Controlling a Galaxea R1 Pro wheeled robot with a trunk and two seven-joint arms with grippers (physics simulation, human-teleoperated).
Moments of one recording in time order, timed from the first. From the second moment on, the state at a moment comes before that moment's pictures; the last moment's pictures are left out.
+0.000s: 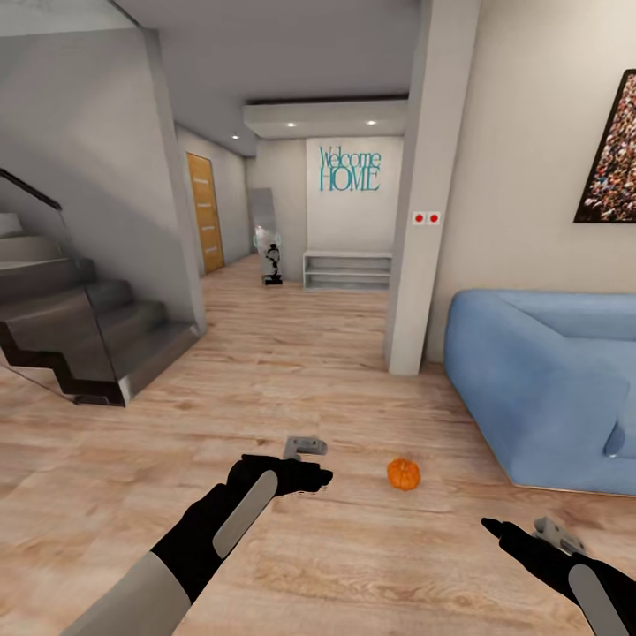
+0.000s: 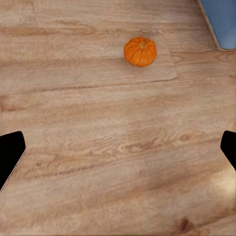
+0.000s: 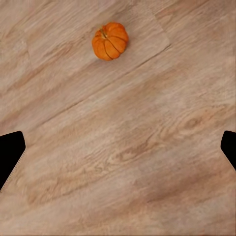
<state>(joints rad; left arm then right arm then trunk) -0.62 -0.04 -0.59 -1.09 0.73 0.75 0.29 -0.18 -0.25 -0.25 -1.19 -0.70 0.64 -0.08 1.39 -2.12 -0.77</state>
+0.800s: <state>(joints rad) -0.61 -0.03 -0.57 -1.29 0.75 0.96 0.29 -0.18 -0.25 -0.25 -1.09 -0.70 0.64 -0.09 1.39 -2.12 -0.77</state>
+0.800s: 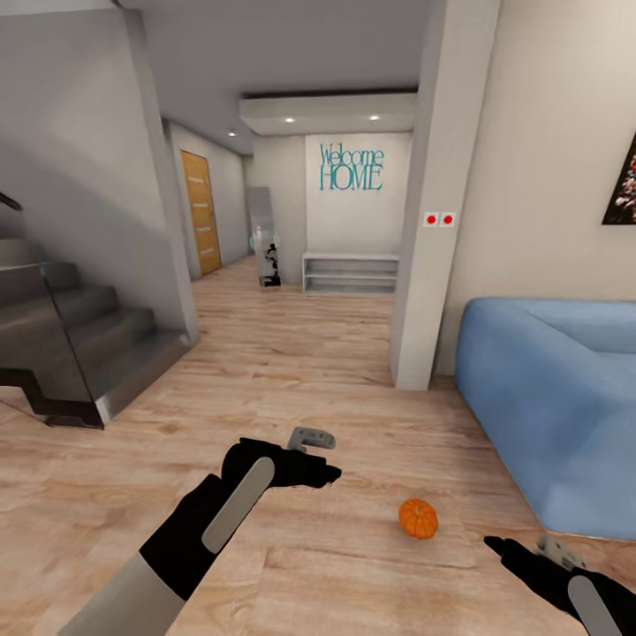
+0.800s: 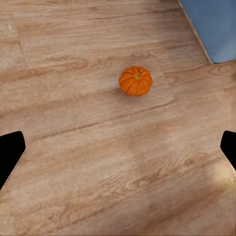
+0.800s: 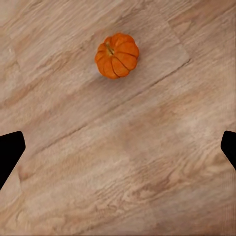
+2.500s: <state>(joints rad) -0.61 -0.02 -0.57 -1.37 0.80 0.99 0.29 -0.42 -0.35 -0.21 -0.38 -0.73 0.46 0.43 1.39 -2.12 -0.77</state>
